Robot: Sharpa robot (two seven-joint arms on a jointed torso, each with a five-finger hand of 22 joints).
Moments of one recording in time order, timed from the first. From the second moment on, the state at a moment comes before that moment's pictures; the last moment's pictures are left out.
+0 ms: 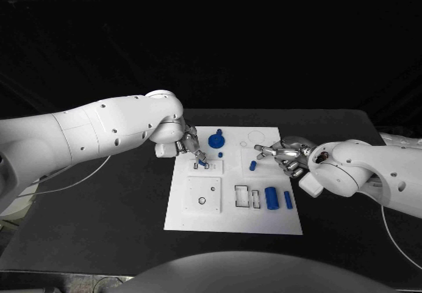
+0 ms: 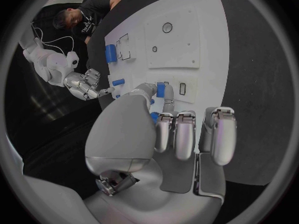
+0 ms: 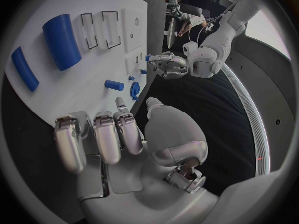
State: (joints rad) left arm 1.39 -0.46 -0.23 1.19 -0.70 0.31 -0.70; left_hand 1.37 -0.10 0.23 0.28 0.63 0.98 0.09 0.38 0.78 1.46 -0.02 1.57 1.31 1.46 -0.04 1.57 1.31 0.01 1.47 0.09 1.57 1.31; right arm 1.23 -0.96 -0.22 1.66 -0.52 -0.27 -0.24; right_hand 1.06 0.15 -0.05 0.29 0.35 0.80 0.20 0.12 0.09 1.47 0.16 1.57 1.31 1.47 0.11 1.57 1.31 0.01 1.47 0.22 1.57 1.31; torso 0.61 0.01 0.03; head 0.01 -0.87
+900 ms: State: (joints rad) left arm 1.39 -0.44 -0.23 1.18 -0.70 0.28 -0.70; left_hand 1.38 -0.10 0.23 0.29 0.61 0.99 0.10 0.38 0.78 1.47 -0.03 1.57 1.31 1.47 -0.04 1.57 1.31 0.01 1.47 0.08 1.57 1.31; right arm 1.23 -0.96 -0.22 1.66 -0.52 -0.27 -0.24; right_hand 1.06 0.16 -0.05 0.29 0.35 0.80 0.20 0.12 0.09 1.47 0.16 1.57 1.31 1.47 0.11 1.57 1.31 0.01 1.47 0.22 1.57 1.31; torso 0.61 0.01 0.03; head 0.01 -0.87
